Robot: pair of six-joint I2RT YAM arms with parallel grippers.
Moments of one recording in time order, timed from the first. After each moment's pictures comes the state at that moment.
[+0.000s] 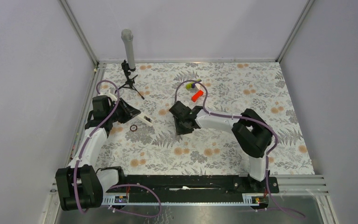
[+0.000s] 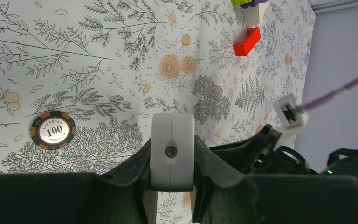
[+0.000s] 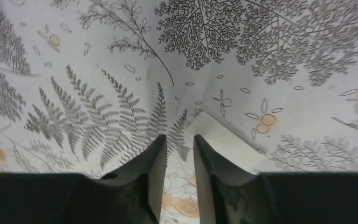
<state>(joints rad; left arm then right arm) 0.10 1.09 0.66 -0.24 0.52 -0.63 0.92 1.95 1.31 -0.52 0.10 0.71</state>
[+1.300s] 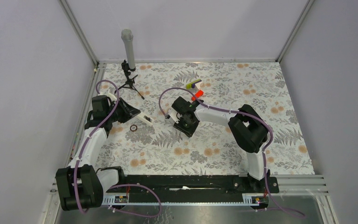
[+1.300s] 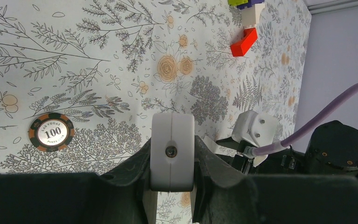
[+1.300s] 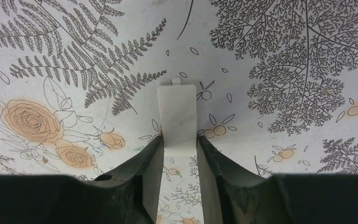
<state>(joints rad) 0.11 1.09 0.66 -0.23 0.53 -0.63 0.85 2.00 1.38 -0.73 -0.07 -0.24</state>
